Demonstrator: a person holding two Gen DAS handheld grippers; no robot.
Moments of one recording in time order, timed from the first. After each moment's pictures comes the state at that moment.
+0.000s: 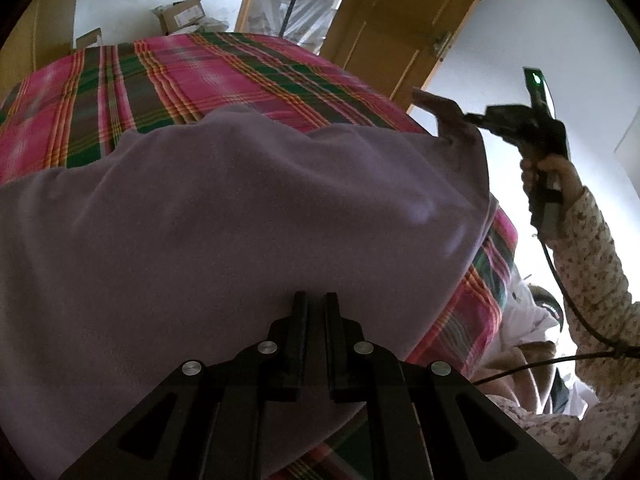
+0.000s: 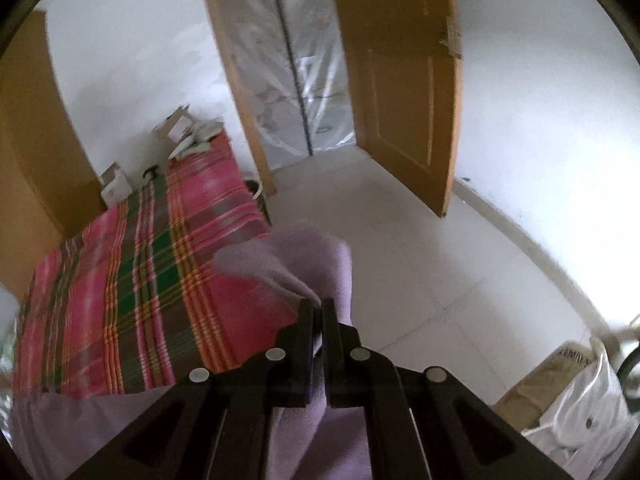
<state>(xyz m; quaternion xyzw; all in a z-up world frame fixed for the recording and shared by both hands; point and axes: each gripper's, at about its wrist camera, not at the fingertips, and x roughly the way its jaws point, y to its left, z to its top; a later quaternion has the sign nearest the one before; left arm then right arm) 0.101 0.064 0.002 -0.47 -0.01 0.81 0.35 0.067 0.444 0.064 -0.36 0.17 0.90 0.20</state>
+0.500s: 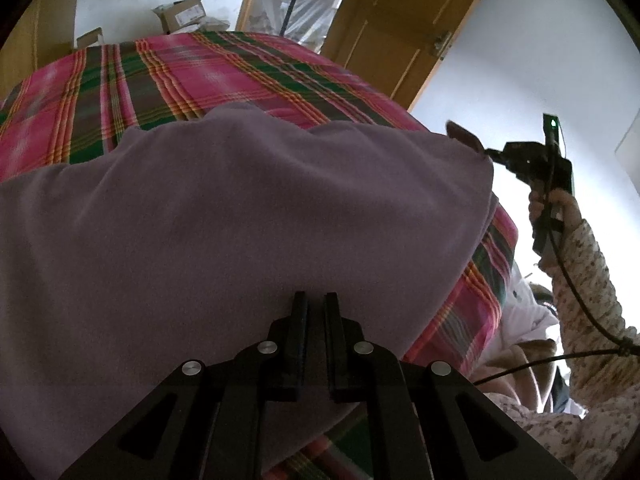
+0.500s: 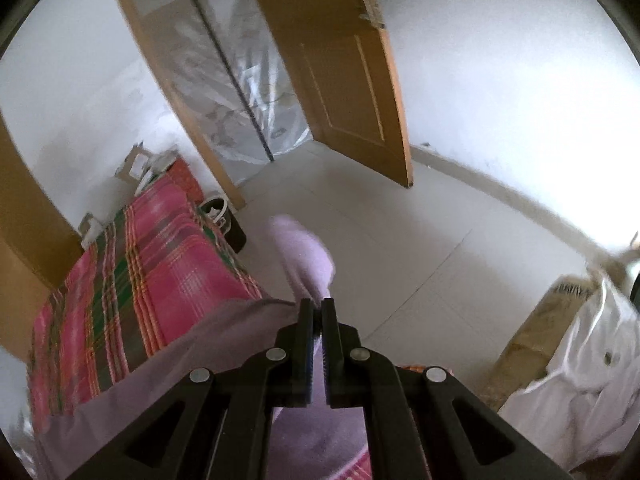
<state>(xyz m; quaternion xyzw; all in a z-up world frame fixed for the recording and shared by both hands) 0.103 0.064 0.002 -0.47 0.00 0.81 0.35 0.130 0.495 0.024 -0.33 0.29 0.87 0.24</state>
